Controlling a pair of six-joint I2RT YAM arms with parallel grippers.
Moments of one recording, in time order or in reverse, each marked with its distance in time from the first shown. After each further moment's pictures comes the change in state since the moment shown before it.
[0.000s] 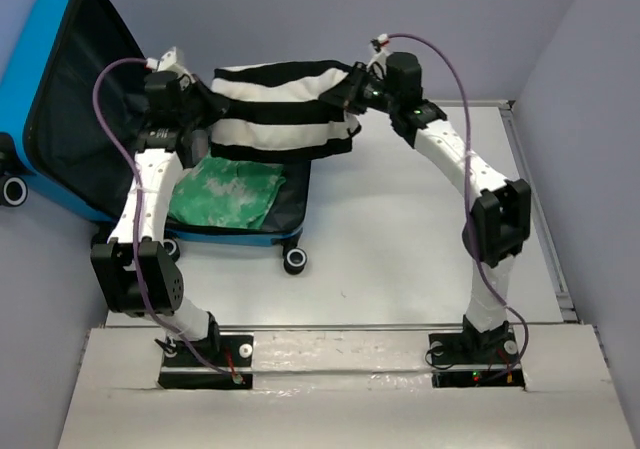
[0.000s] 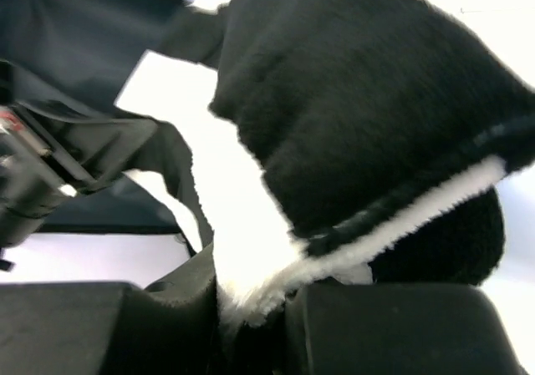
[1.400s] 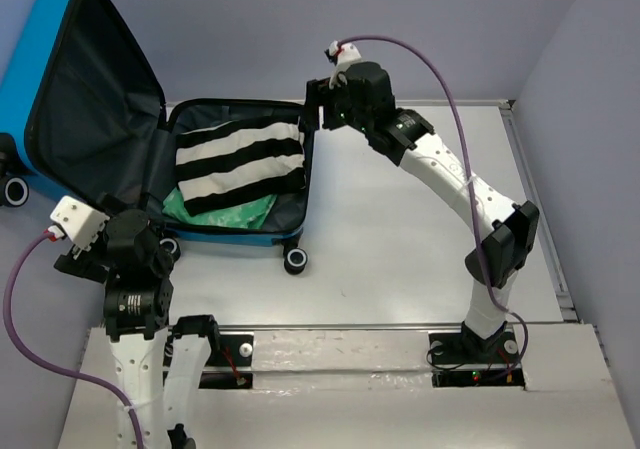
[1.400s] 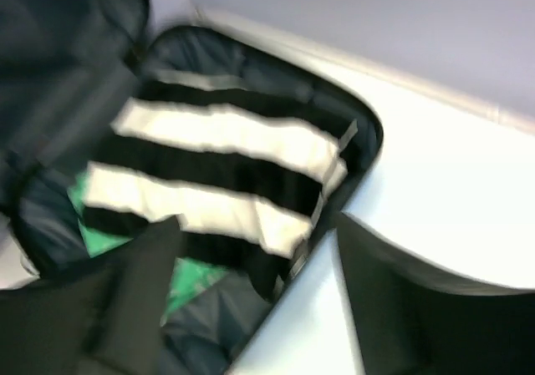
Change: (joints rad) left arm 0.135 -1.054 -0.615 -0.421 -1.259 0.127; right arm 0.304 -0.027 0.265 -0.348 0.533 -0.571
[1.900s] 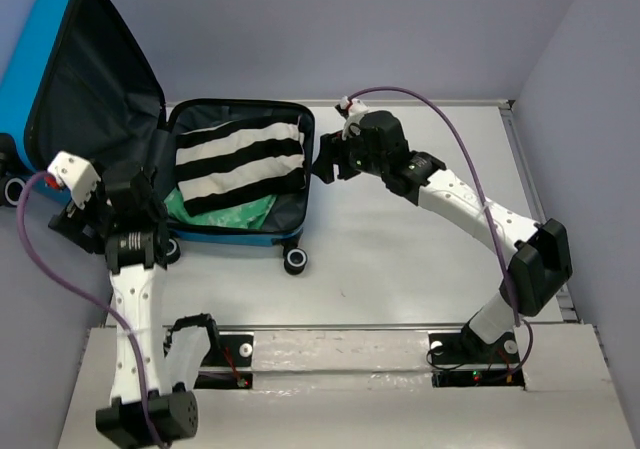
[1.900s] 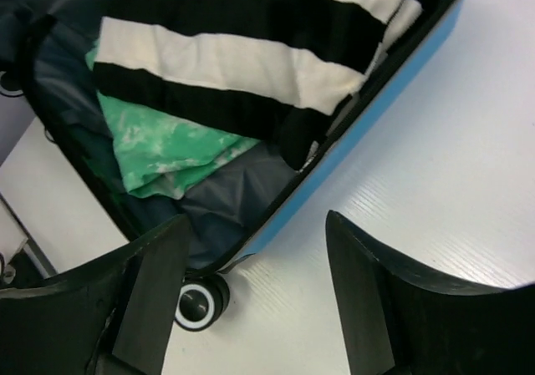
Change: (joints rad) left arm 0.088 0.246 0.032 0.206 -0.141 0.121; right arm 0.000 -0.229 -0.596 0.134 -0.171 0.067
